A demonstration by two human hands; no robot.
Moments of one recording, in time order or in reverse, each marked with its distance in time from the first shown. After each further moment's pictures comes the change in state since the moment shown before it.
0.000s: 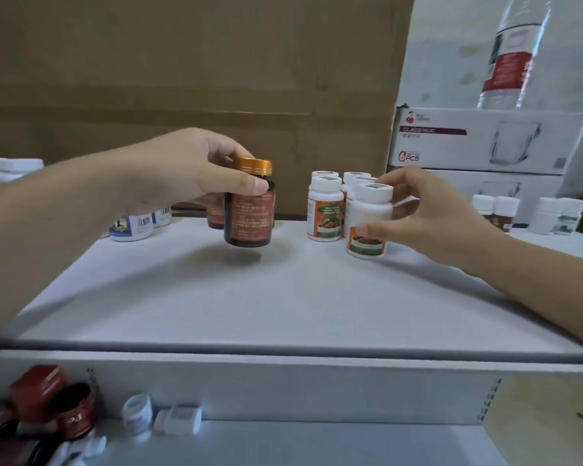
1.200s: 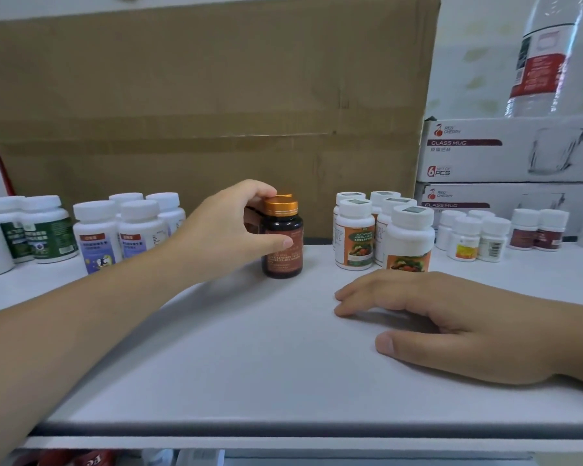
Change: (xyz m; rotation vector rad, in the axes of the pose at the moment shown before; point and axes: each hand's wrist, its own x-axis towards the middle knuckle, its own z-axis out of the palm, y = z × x) left_hand 0.025 -0.044 0.025 0.269 0.299 0.152; right_hand -0.034 -0.017 0.015 -0.282 -0.678 -0.434
